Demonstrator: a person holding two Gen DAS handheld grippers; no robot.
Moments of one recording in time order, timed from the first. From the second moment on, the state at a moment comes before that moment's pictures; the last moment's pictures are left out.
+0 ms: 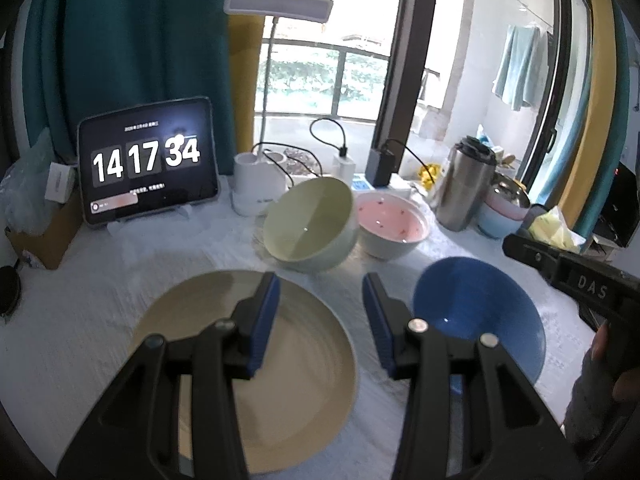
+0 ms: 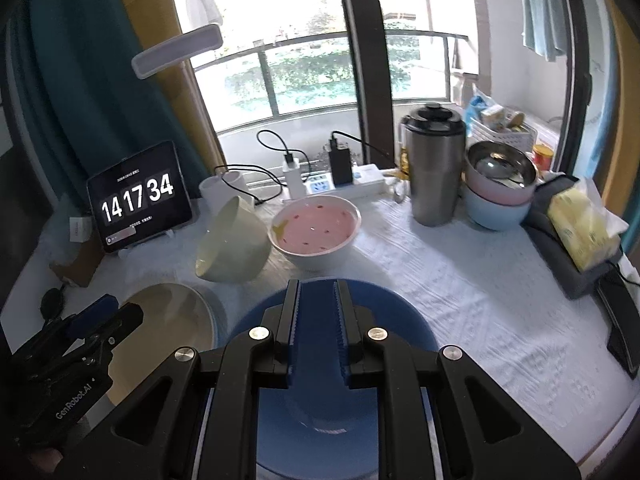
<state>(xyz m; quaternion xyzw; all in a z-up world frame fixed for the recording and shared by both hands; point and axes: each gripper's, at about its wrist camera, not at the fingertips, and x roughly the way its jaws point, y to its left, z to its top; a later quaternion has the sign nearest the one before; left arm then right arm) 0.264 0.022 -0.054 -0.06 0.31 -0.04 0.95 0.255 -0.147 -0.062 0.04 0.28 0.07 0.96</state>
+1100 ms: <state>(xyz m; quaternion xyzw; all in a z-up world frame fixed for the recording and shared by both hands) 0.358 0.101 -0.074 -0.08 0.33 -0.03 0.94 0.352 -0.047 -0.063 0.02 0.32 0.08 0.94</state>
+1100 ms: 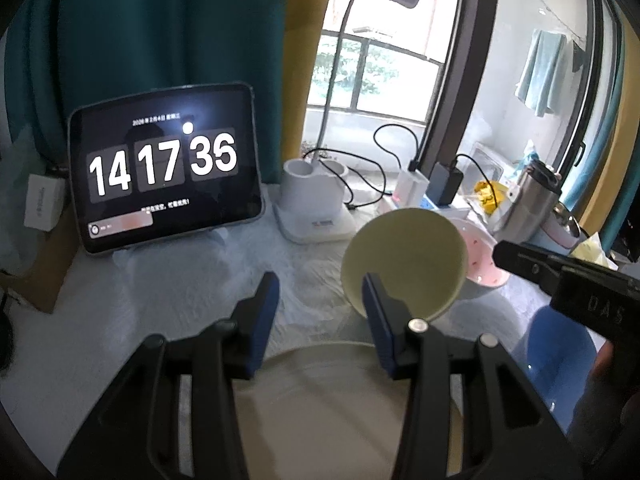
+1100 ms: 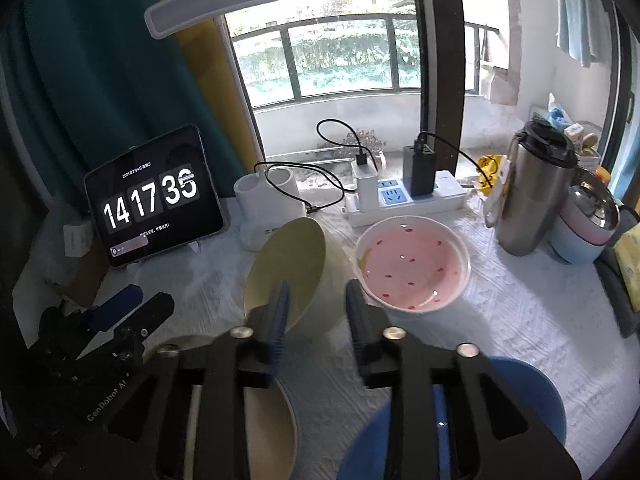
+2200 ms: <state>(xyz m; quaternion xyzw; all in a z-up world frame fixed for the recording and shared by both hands) 0.426 0.091 -0.128 -0.11 0.41 -0.06 0.90 0.430 -0.054 -0.114 0.10 0.42 0.02 0.90</state>
